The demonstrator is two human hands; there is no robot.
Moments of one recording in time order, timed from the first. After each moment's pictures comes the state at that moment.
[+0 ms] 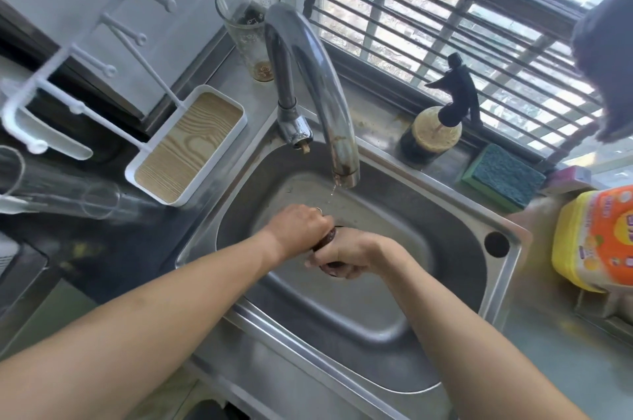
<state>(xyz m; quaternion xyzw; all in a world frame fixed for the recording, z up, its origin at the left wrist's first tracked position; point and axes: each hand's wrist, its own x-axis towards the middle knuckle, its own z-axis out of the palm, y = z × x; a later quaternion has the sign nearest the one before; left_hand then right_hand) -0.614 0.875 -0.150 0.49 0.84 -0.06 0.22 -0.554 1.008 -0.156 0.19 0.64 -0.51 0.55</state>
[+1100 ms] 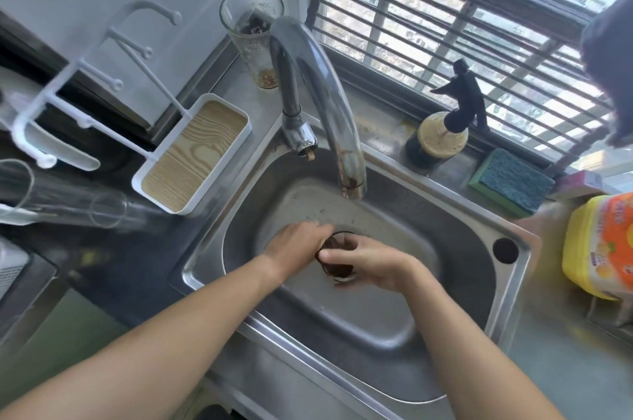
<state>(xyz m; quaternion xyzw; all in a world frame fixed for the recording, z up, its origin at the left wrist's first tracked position) -0.602 0.858 -0.163 0.40 0.88 0.12 0.25 -0.530 1.028 -0.162 0.23 0.54 -0.69 0.43</state>
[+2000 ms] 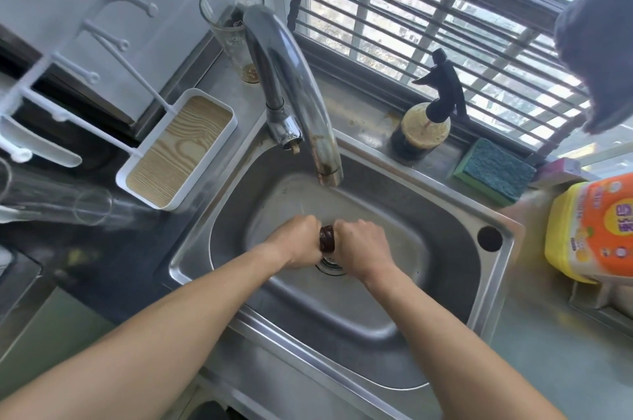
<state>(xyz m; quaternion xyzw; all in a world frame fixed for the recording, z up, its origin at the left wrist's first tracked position) -0.596 0.884 -0.142 0.25 0.88 0.13 0.40 -0.529 1.017 -0.161 0.03 0.97 -0.12 0.19</state>
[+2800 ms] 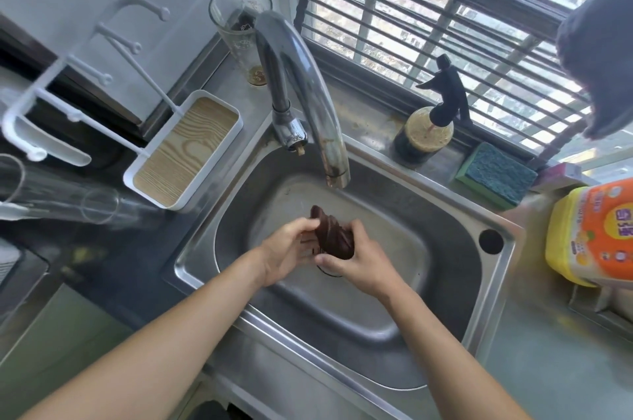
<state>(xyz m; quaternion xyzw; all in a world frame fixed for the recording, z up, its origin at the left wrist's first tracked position) -0.585 0.855 -0.157 -0.17 0.52 0.64 0.54 -0.500 1.019 -0.157 0.20 0.83 -0.47 0.22</state>
